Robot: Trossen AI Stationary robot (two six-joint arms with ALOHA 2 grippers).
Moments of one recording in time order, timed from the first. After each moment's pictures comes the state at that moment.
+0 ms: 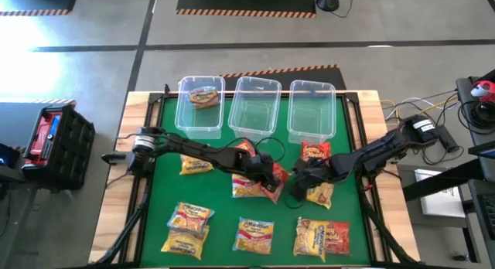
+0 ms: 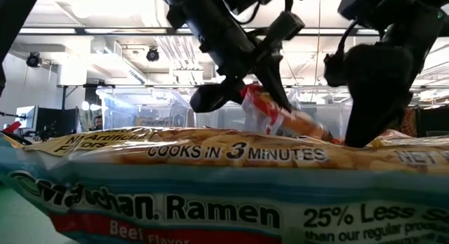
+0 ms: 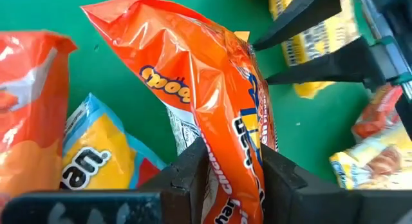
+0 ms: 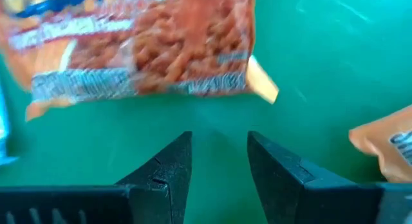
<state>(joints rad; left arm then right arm) -0.11 2.02 1.47 -0.33 -0.05 -1.00 0.29 1.39 0.62 -0.27 0.15 0.90</state>
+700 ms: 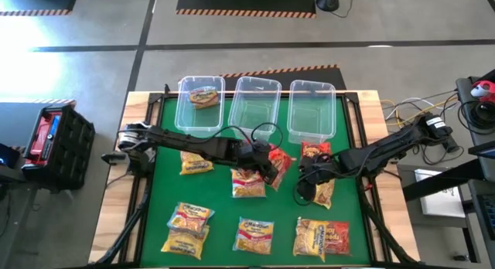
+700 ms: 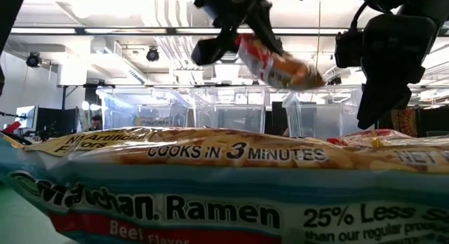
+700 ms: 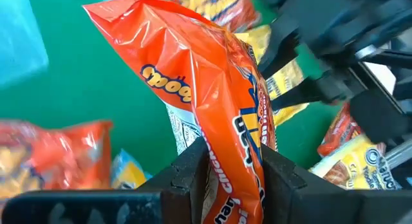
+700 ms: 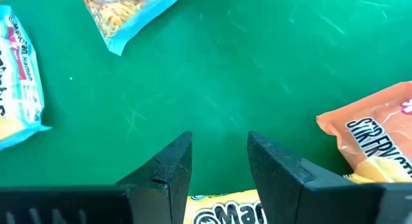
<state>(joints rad) -0.10 1.88 1.59 -0.49 -0.18 -0.83 0.29 1.24 0.62 -0.39 0.12 0.83</state>
